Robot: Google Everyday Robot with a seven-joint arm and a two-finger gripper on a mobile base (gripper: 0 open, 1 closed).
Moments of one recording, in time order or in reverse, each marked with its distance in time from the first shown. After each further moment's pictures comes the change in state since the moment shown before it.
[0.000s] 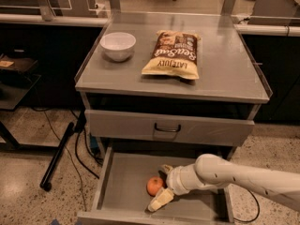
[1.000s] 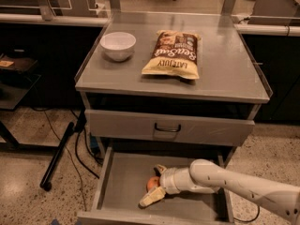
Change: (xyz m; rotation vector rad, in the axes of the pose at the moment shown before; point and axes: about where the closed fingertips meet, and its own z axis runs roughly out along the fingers) arm -0.002 -0.022 0.054 -0.004 -0.153 0.061
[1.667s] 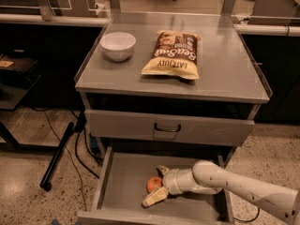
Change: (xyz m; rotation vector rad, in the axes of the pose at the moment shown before) arm 0.018 -0.012 0.000 -0.008 -0.015 0.022
